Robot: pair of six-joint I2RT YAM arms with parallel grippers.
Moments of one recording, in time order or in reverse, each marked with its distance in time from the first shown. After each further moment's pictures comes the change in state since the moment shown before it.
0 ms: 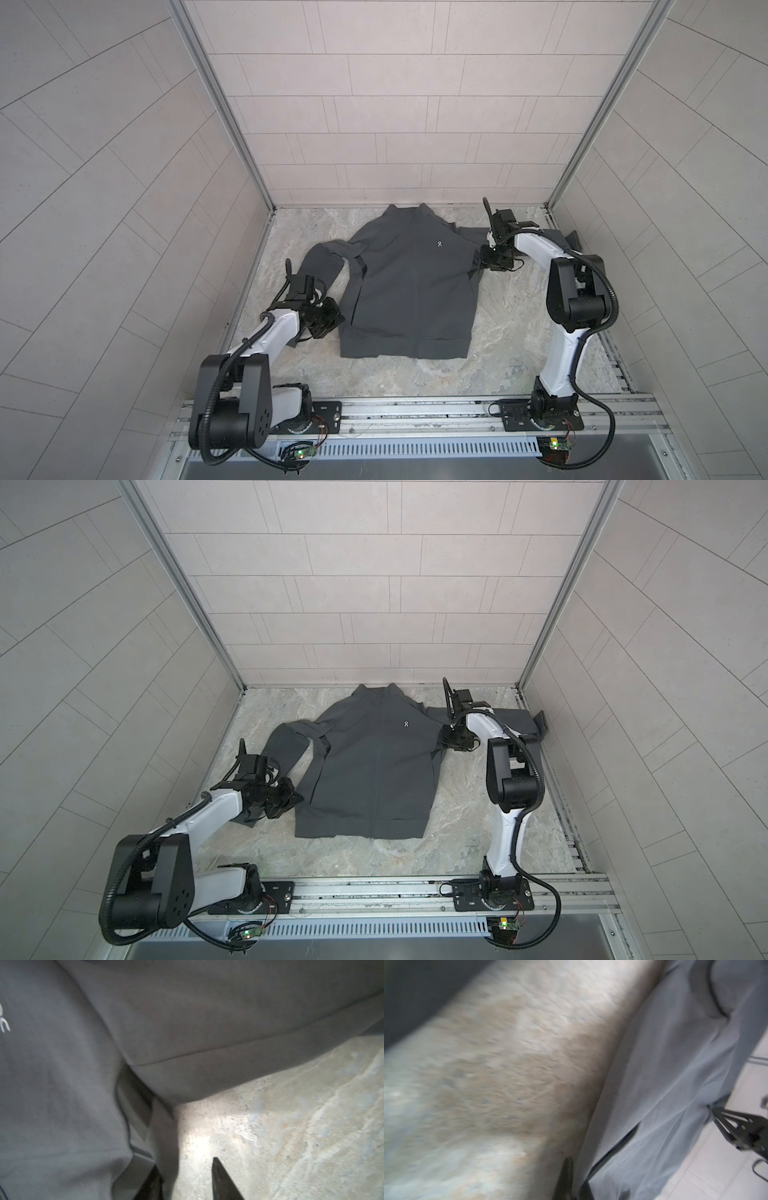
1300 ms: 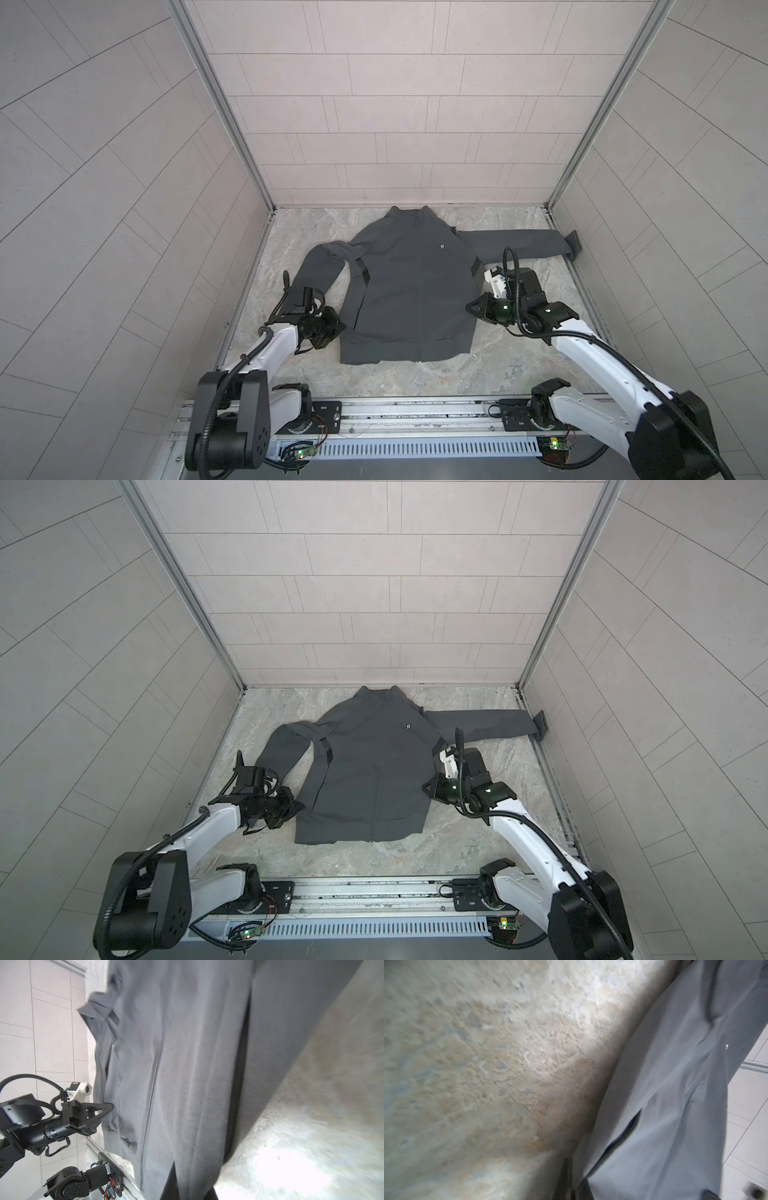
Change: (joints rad) left arm 0.002 -0.121 -0.112 0.049 0.043 -0.064; right arm 0.257 -0.967 -0.714 0.216 -0.245 0.345
